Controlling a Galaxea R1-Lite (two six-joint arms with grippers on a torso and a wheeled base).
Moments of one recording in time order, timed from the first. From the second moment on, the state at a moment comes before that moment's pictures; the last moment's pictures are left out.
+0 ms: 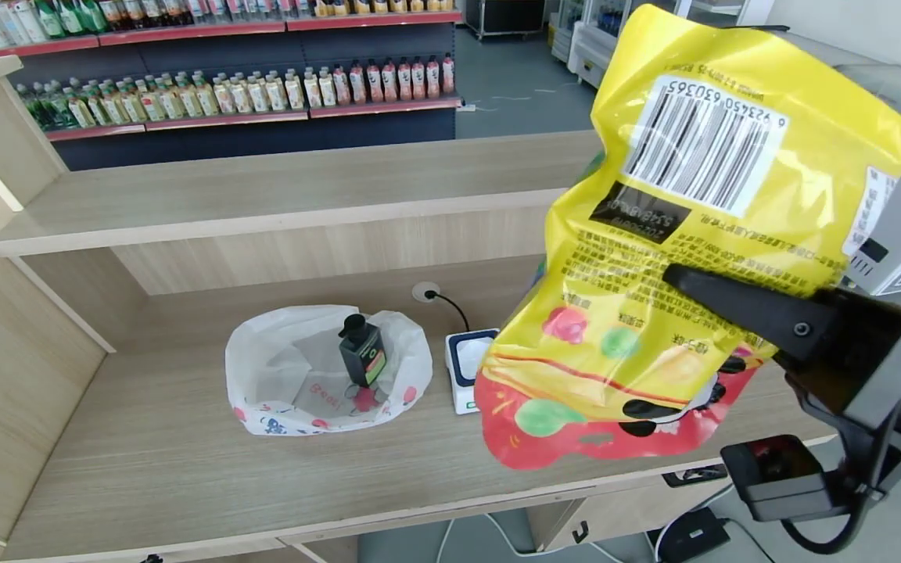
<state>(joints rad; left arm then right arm) 0.00 0.00 0.00 0.00 -0.02 0.00 0.56 1.32 -0.45 -1.17 0.50 -2.72</state>
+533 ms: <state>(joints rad) 0.00 0.00 0.00 0.00 -0.02 0.00 0.67 1.16 -0.40 -1.02 0.49 -2.80</state>
